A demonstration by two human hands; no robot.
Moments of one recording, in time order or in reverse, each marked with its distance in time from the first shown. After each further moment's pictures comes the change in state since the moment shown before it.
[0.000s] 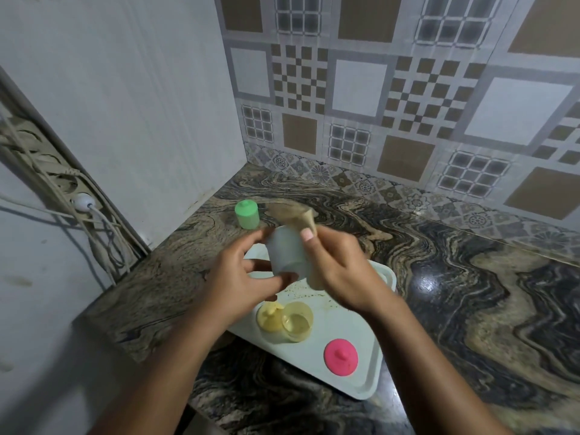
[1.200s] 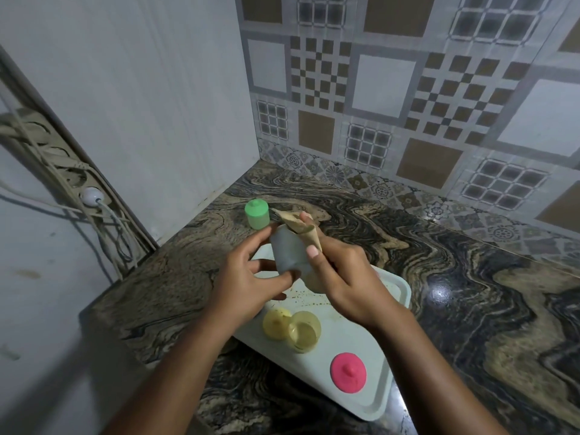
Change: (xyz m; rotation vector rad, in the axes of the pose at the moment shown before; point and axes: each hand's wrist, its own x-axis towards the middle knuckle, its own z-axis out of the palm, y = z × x) left_hand 0.024 -0.021 0.002 -0.074 0.076 -0.005; right_hand 0.015 0.020 0.000 -0.171 -0.044 -0.157
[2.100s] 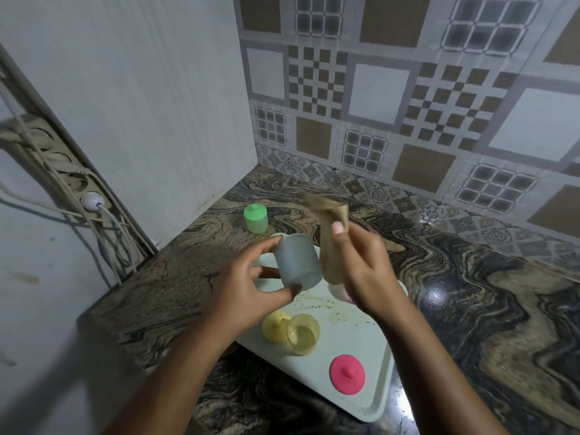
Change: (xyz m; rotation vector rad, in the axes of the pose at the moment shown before) left_hand -0.013 0.005 -0.008 0.245 -0.027 0.109; right_hand 0.005 -0.006 -0.007 0.310 0.200 0.212
